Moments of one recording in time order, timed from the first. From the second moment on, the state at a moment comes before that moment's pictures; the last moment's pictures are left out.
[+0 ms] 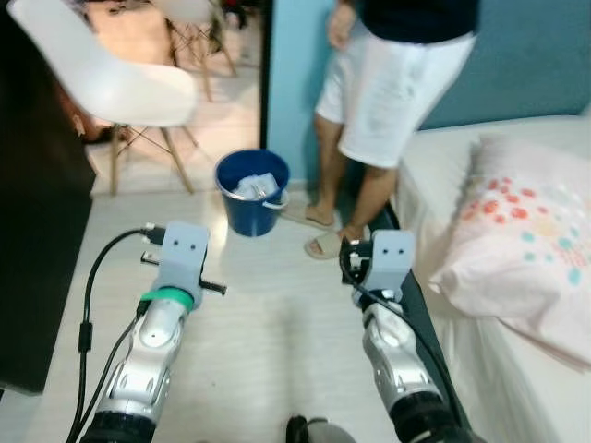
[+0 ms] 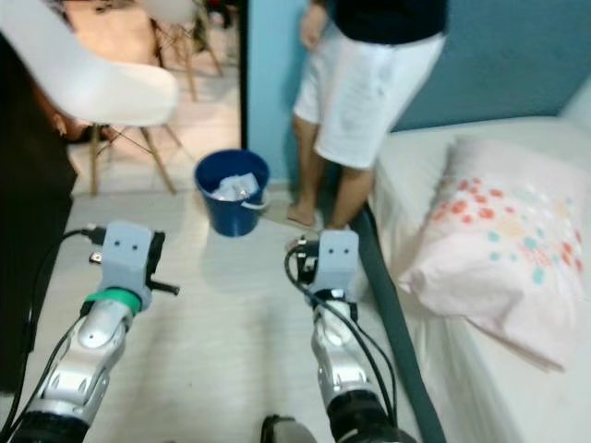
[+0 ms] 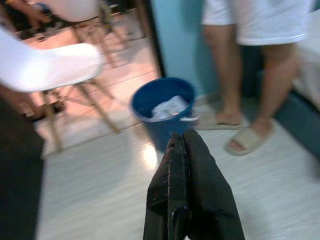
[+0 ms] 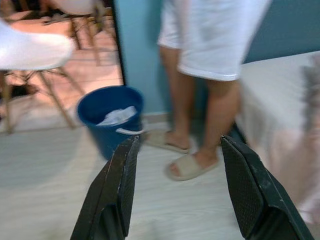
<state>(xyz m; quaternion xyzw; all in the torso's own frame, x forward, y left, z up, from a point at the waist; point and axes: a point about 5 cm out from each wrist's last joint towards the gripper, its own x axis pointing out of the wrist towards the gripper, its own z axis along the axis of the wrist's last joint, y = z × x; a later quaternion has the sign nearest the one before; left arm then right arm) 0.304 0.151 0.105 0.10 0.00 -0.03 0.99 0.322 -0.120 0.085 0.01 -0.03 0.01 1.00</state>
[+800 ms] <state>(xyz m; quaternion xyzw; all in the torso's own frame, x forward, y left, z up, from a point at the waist) 0.309 0.141 0.112 0.07 0.01 -0.06 1.00 0.326 -0.128 0.091 0.00 -0.04 0.00 1.00</state>
